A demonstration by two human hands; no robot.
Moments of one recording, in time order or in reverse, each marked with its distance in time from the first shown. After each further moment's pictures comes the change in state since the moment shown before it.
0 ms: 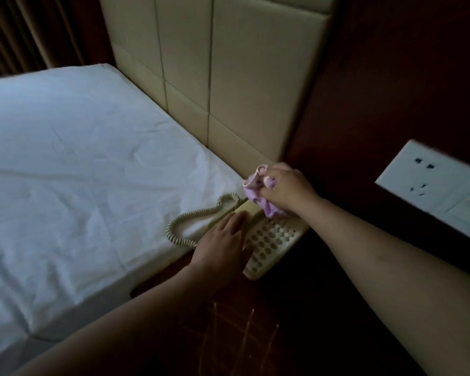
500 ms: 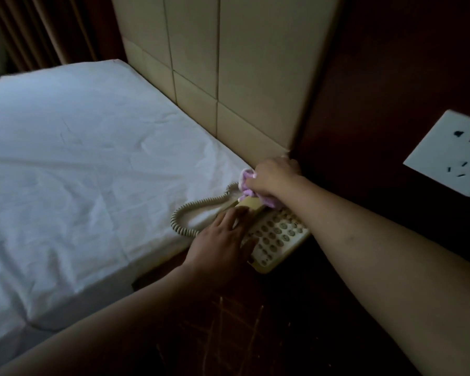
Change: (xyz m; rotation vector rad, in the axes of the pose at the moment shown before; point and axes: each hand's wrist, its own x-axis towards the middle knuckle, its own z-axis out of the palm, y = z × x) left_hand -0.017 -0.016 0.024 0.001 0.121 0.000; right_hand 0.029 -0.040 0.036 -0.407 -0.141 0.081
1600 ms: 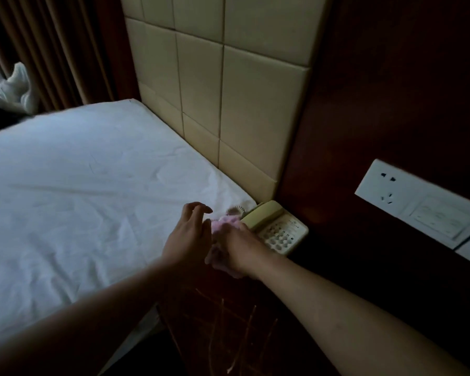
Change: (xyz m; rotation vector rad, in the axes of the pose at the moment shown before) left_hand -0.027 -0.019 -0.080 -0.334 0.309 -0.307; right_hand -0.132 -0.040 0.024 0.243 0.023 -0.566
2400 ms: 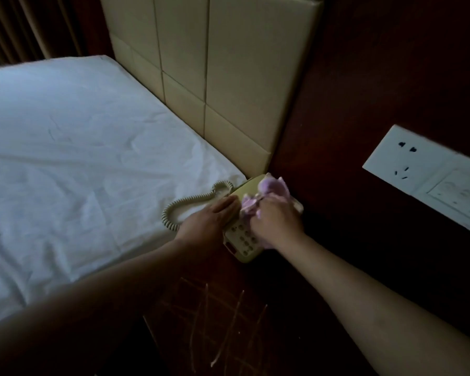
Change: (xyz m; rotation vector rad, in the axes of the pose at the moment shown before) left_hand 0.023 -0.007 0.077 0.241 -0.338 0.342; right_hand -0.007 0.098 0.017 -0.173 0.214 0.488
